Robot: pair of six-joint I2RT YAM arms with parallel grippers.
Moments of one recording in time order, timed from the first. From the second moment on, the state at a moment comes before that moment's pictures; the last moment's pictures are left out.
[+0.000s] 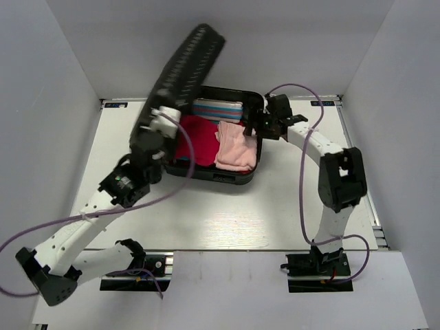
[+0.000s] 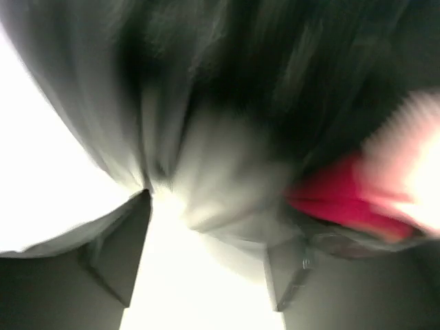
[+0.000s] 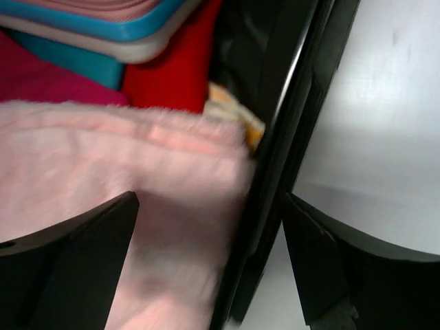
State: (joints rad) left arm -0.69 1.00 1.10 -0.33 -0.75 0.15; right arm 0.36 1.91 1.49 -0.33 -0.15 0.38
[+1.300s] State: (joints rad) left arm 0.16 1.43 1.26 -0.63 0.03 -0.34; right arm 0.38 1.52 1.09 -0.44 -0.02 0.34
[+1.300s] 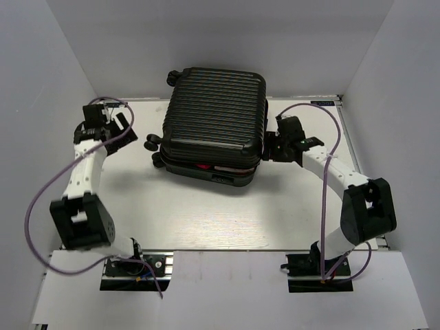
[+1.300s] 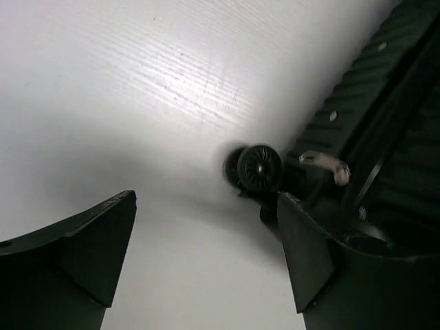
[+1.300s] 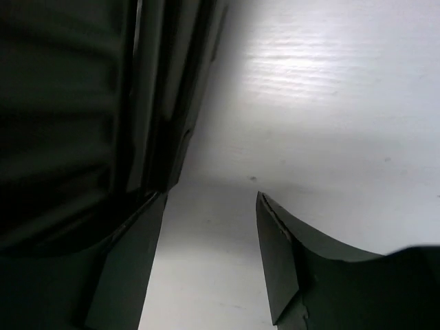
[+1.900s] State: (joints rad) left arm 0.07 2.08 1.49 -0.41 0.35 -0.32; right arm 0.37 1.74 1.33 -0.42 0.04 0.27
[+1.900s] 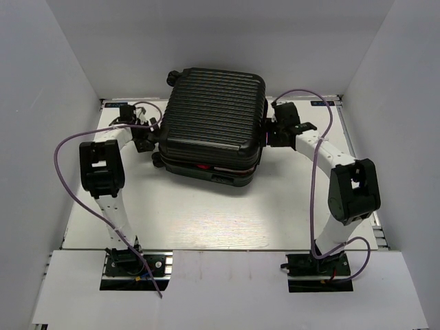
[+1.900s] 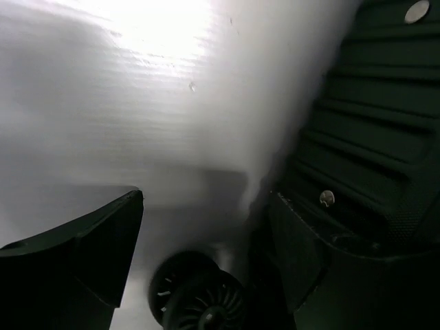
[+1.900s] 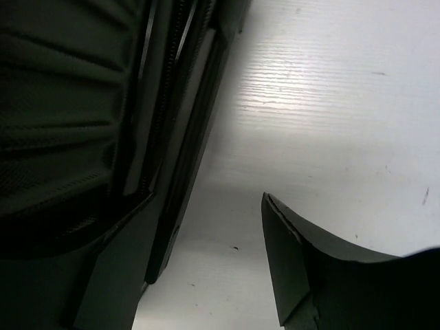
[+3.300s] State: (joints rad) left arm -0.85 1.07 0.72 -0.57 0.05 -0.49; right arm -0.02 1.29 1.19 -0.93 0.32 0.48
